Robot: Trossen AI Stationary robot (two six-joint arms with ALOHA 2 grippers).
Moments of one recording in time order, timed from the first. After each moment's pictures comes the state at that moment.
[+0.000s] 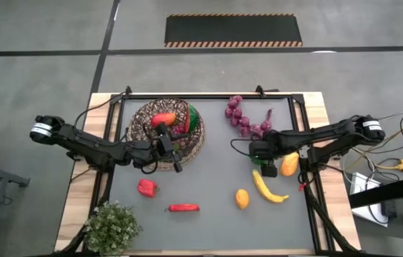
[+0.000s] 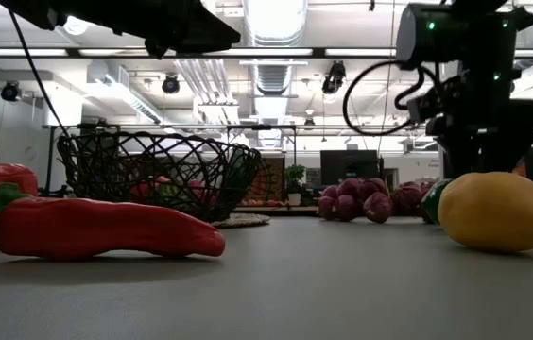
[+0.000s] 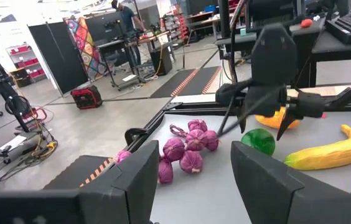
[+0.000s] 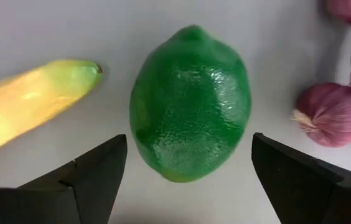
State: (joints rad) left arm -0.20 1.23 0.63 0.56 -0.63 0.17; right arm 0.01 1.35 0.78 -0.93 0.13 0.09
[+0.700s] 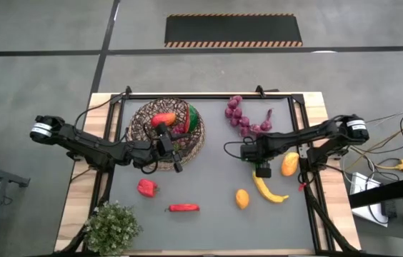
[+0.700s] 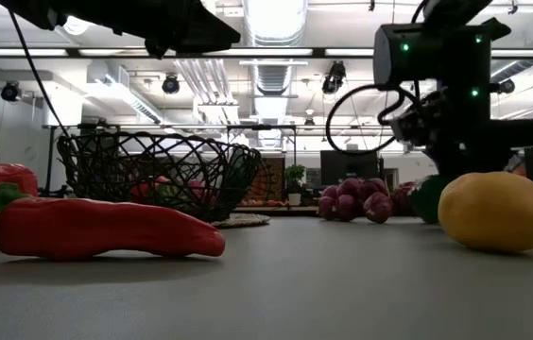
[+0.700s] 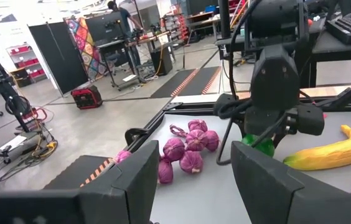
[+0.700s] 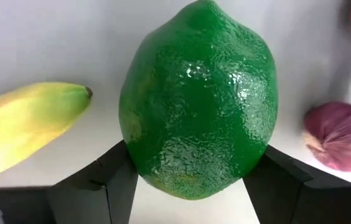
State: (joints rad) left arm -0.20 1.23 0.63 0.56 -0.63 0.17; right arm 0.01 1.52 0.87 -0.93 0.15 0.08
